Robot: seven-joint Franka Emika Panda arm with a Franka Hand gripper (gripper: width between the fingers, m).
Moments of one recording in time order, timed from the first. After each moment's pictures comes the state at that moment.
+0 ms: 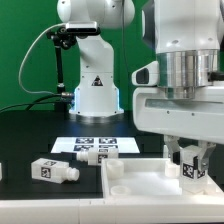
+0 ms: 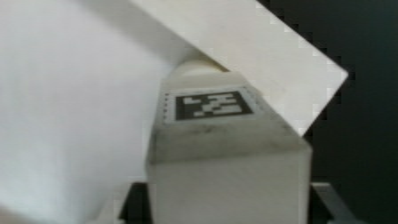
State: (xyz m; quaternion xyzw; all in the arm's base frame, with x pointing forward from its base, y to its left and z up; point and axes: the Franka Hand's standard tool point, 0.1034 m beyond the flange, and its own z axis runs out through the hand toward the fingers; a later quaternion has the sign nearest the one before) arm 0.646 0.100 0.071 -0.84 0.54 -0.03 0.05
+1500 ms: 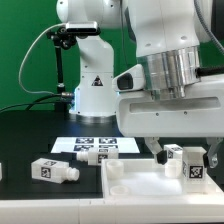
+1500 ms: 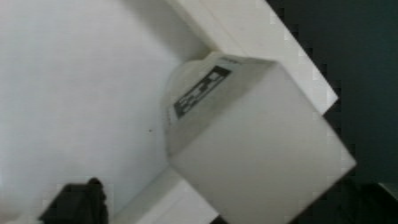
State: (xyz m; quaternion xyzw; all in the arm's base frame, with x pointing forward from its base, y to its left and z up) arm 0.647 0.094 0.075 -0.94 0.32 -0.01 0.10
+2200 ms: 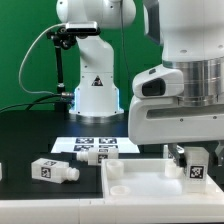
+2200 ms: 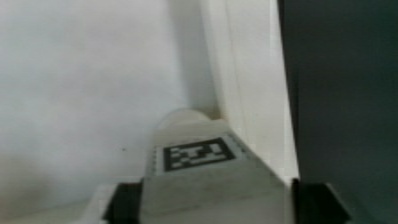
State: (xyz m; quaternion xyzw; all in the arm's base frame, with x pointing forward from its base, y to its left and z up) arm 0.641 0.115 0.069 -0.99 0.13 0.05 0.06
